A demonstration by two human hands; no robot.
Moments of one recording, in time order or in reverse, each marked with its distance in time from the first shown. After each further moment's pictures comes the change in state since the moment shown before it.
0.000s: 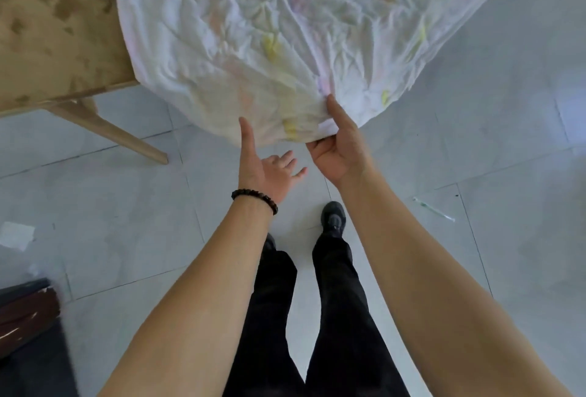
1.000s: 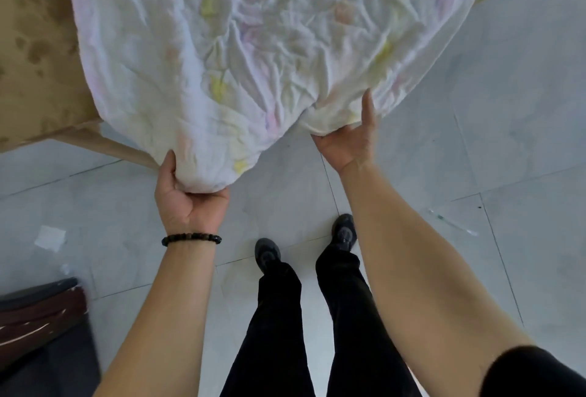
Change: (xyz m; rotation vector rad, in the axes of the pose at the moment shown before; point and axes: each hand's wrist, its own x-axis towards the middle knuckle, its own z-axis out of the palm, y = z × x) left_hand -0.026 0.011 0.029 -0.164 0.035 0.544; right_hand 0.089 -0.079 -0.051 0.367 -0.220 0.107
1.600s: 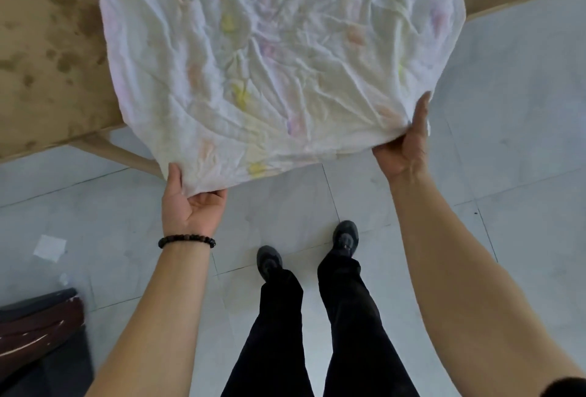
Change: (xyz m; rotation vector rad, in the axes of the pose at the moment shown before) left_hand -0.003 0.030 -0.014 0.049 0.094 -0.007; right_hand -0.045 -0.047 0.004 -0.262 0.064 -0.349
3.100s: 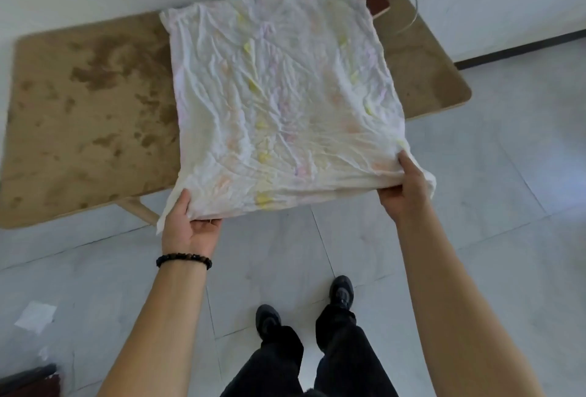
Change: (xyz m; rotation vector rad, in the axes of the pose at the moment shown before) left_hand -0.078 0.094 0.035 0.130 -0.058 0.067; right_hand -0.114 -0.035 0.097 -0.171 0.306 -0.133
